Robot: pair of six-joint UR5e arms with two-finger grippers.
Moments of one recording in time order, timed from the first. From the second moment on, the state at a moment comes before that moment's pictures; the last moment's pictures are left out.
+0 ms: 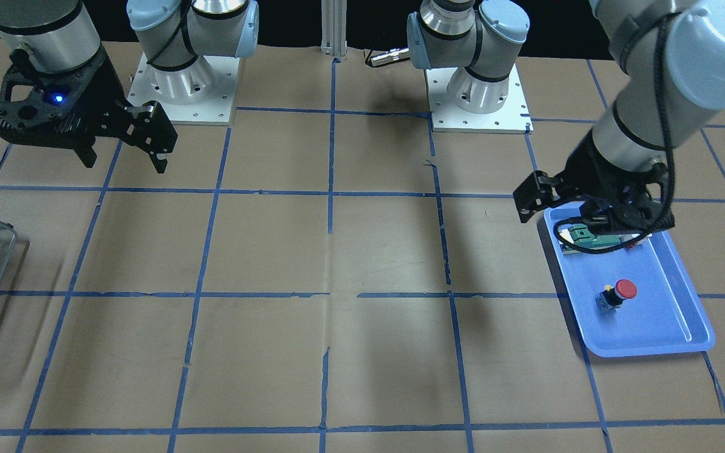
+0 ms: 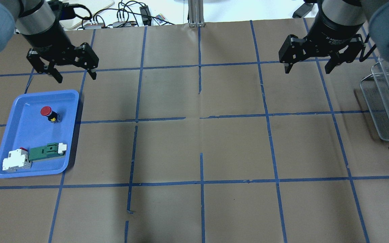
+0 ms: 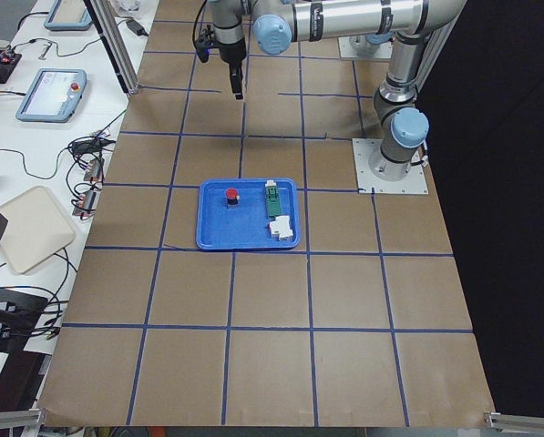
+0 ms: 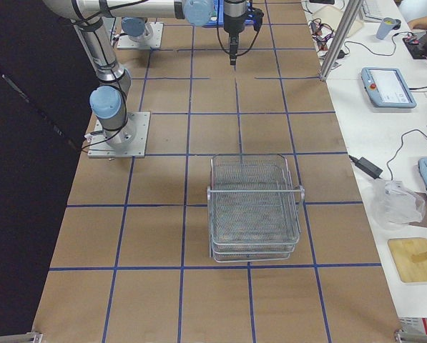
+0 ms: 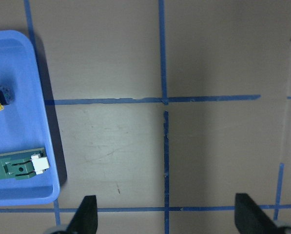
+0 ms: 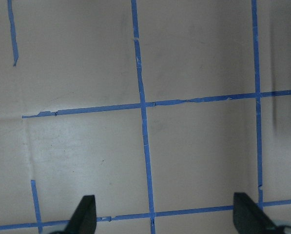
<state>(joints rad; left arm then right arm) -1.38 -1.74 -1.52 -1.54 1.58 0.09 1.54 -1.58 1.58 -1.62 -1.58 0.05</state>
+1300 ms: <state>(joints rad) -1.05 -1.97 -1.73 -1.11 1.58 0.36 1.54 -1.59 1.61 -1.59 -1.54 0.08</state>
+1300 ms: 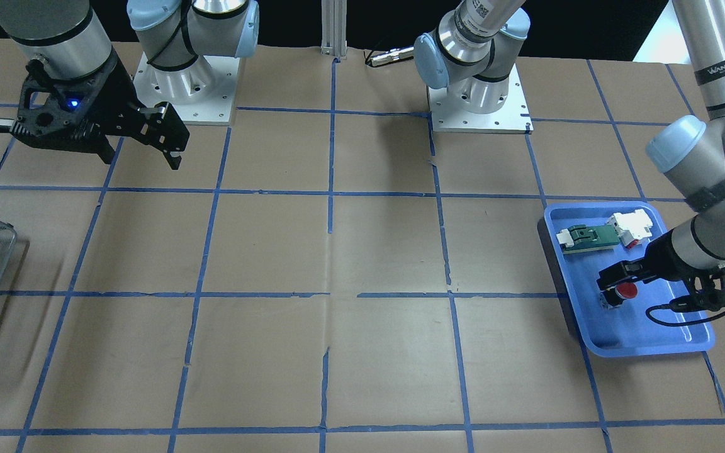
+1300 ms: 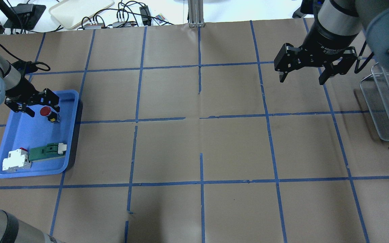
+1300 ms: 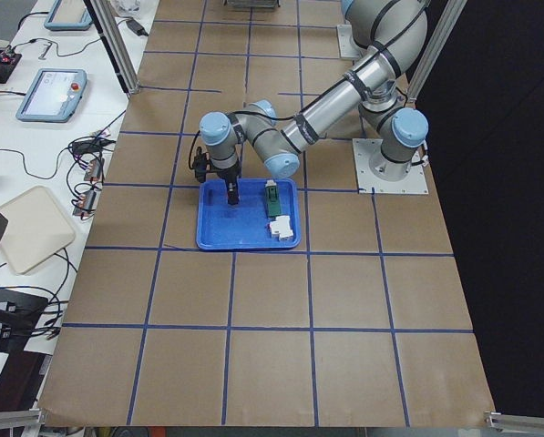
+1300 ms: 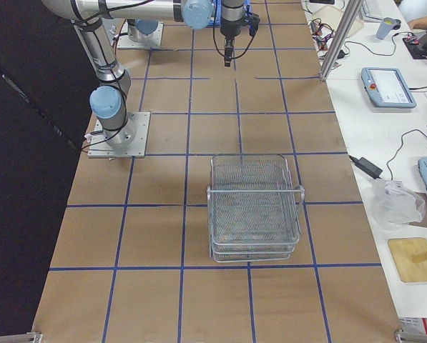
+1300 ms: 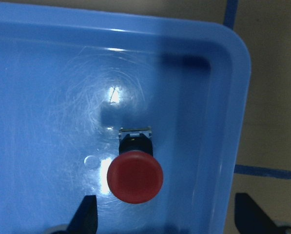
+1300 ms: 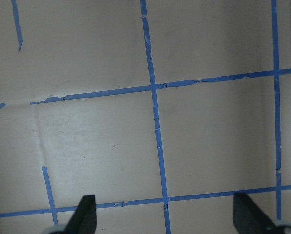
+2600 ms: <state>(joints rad) -1.12 -1.87 -1.66 -1.43 1.33 0.34 1.53 -1.59 1.60 -1.62 -1.54 0.06</state>
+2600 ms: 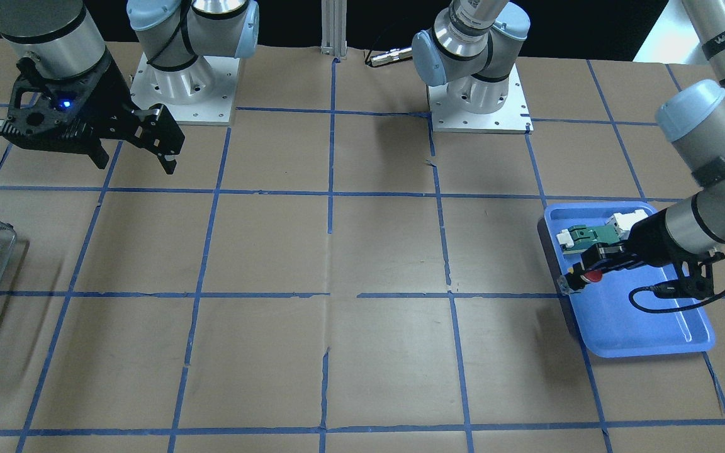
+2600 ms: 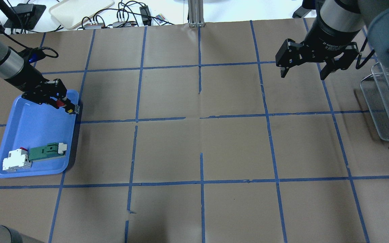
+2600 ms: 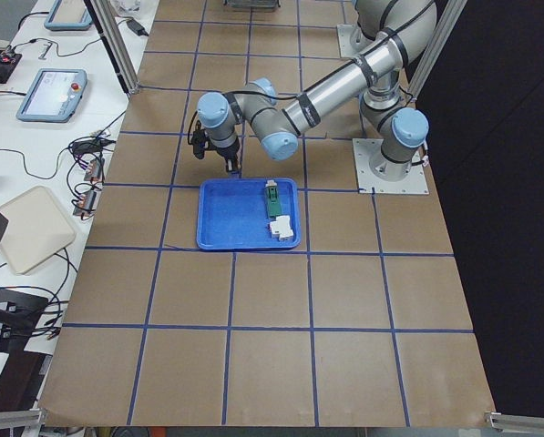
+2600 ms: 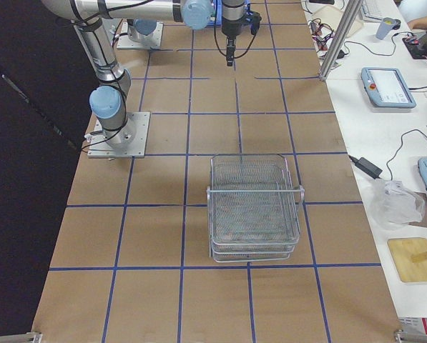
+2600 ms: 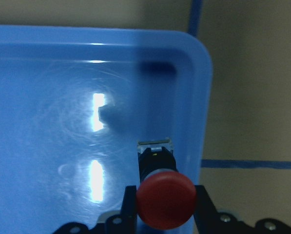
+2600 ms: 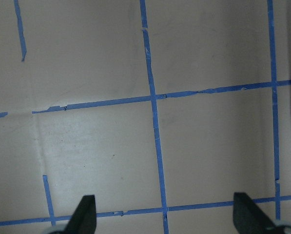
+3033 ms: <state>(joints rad) -1.30 -1.78 -1.61 -1.69 0.97 -0.08 1.50 -1.61 1.58 -1.62 -1.51 -0.21</state>
